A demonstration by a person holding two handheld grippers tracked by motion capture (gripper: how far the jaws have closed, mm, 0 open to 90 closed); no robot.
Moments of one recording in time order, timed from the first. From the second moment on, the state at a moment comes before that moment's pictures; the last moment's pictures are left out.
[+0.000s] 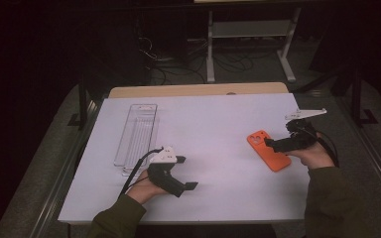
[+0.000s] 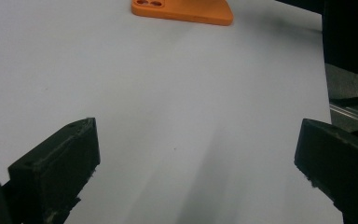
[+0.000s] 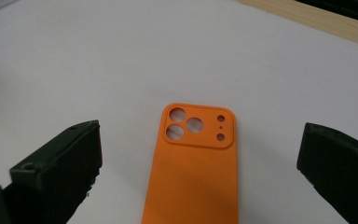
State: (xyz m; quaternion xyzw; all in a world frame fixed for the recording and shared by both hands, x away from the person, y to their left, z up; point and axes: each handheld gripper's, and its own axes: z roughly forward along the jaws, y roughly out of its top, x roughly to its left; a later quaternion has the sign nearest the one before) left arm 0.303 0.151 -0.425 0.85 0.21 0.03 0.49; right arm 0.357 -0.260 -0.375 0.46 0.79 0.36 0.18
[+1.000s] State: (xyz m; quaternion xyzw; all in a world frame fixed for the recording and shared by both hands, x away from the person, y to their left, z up) left arm 0.303 0.151 -0.425 0.85 0.21 0.02 0.49; right arm 0.363 -0.256 -0.396 0.48 0.82 0.29 0.15
